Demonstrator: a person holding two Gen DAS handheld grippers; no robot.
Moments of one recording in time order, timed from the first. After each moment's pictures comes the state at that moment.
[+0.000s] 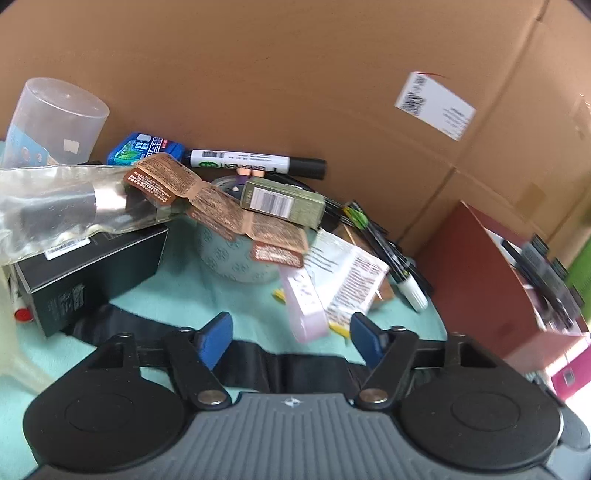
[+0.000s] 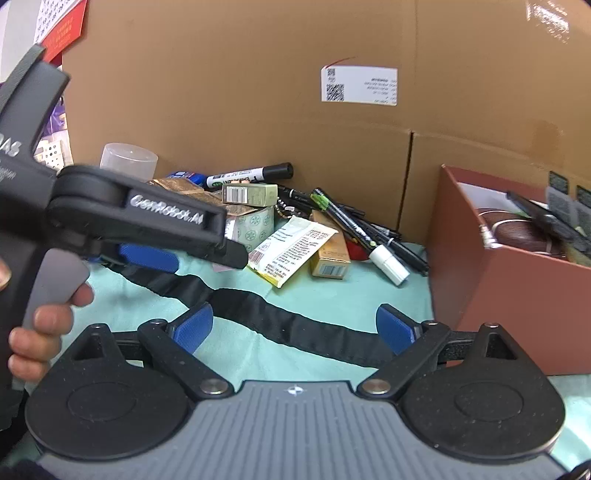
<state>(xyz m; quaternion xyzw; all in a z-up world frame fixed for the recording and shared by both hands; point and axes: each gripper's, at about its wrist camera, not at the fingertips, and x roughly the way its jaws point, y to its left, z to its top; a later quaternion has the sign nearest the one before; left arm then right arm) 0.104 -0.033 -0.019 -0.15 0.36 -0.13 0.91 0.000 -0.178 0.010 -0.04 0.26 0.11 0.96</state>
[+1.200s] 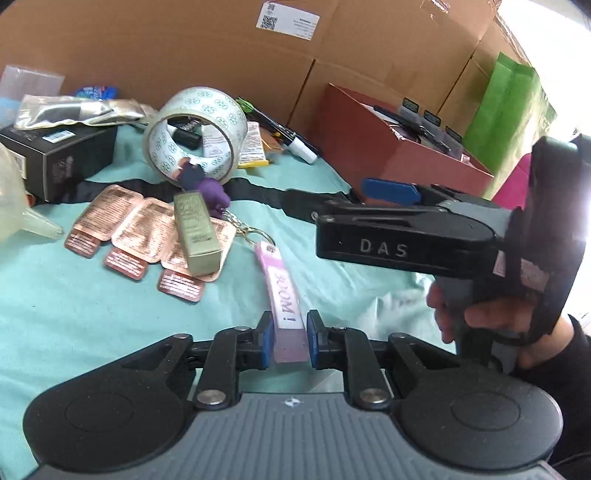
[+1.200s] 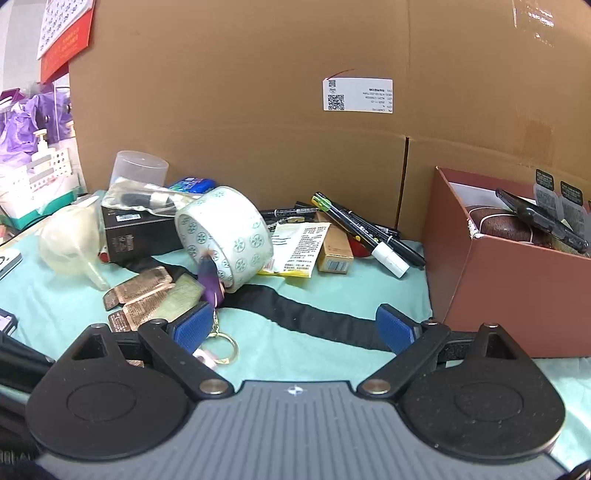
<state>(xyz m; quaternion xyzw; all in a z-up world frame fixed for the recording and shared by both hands) -0.039 -0.021 -0.021 -0.06 0.39 -0.28 0.88 -0.028 -0.167 0.009 -0.03 0.25 0.10 0.96</state>
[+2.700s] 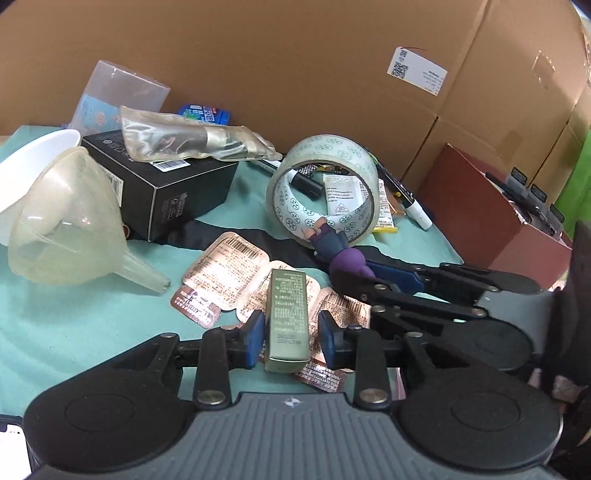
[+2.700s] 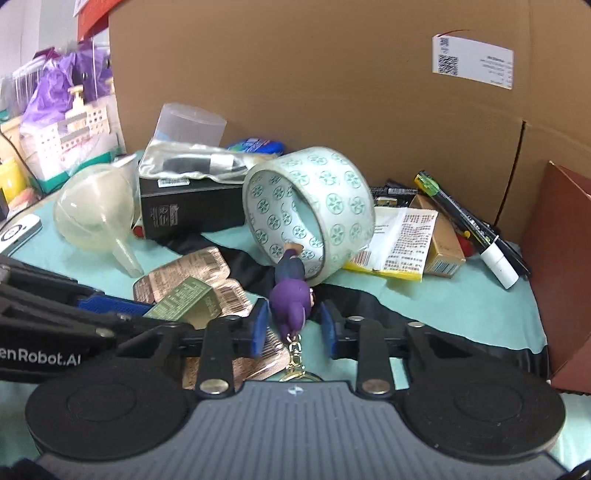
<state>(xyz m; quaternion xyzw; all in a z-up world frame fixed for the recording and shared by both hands) 0.021 0.018 -0.021 -0.09 0.37 -0.15 0.91 0.023 -0.108 -0.017 -0.05 0.29 0.18 0.94</state>
